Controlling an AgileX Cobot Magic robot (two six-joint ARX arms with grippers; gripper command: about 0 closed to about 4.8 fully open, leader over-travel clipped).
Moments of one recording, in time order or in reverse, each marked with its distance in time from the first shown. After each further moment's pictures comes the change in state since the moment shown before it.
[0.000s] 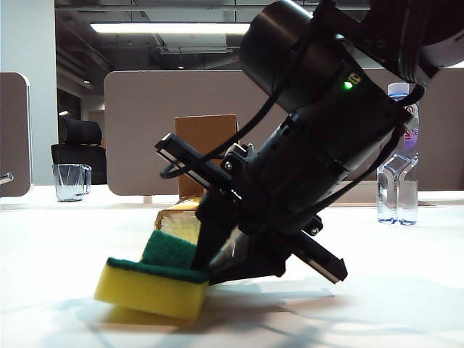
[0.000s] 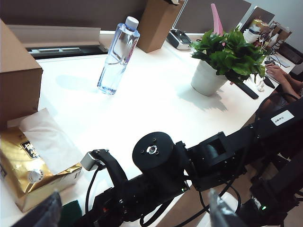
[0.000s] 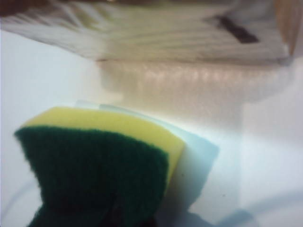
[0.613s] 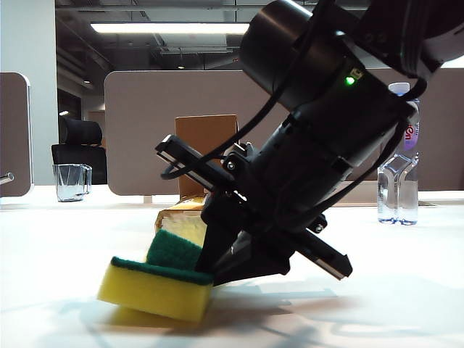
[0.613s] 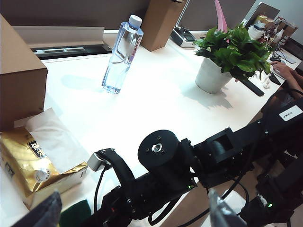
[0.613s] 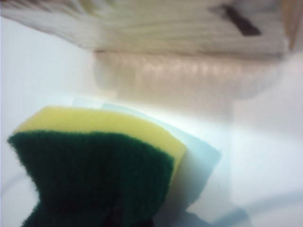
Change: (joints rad) left arm 0.000 0.000 0.008 -0.017 -0.010 0.024; right arm -0.001 -0.016 0.004 -0.050 0.008 -0.040
